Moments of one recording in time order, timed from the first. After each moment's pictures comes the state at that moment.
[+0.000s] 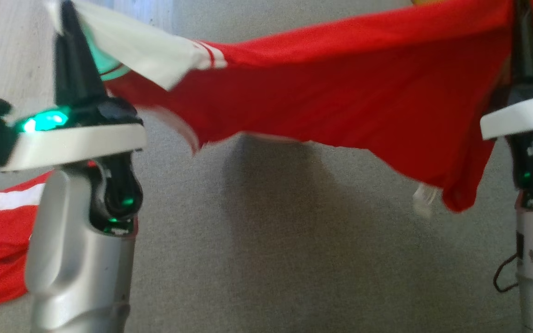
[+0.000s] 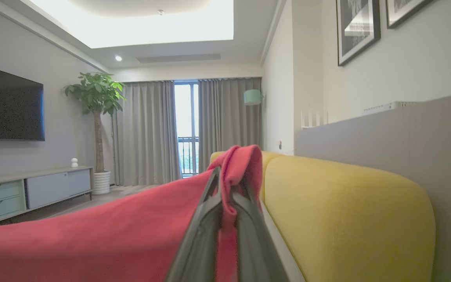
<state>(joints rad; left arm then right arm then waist) -0.50 0.04 -0.12 0.00 -0.64 0.02 -0.13 -0.48 -0.15 -0.03 -0.02 0.22 0.12 0.11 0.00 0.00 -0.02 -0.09</state>
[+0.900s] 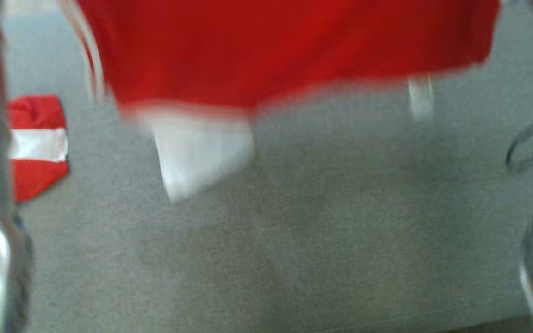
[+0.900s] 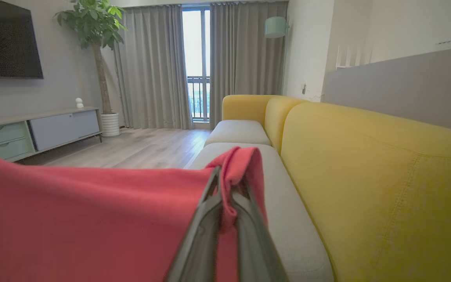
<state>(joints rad) -1.14 0.24 -0.10 0.30 -0.60 0.02 0.09 -0.97 -0.17 0.04 0.24 0.23 0.12 0.29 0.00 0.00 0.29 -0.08</state>
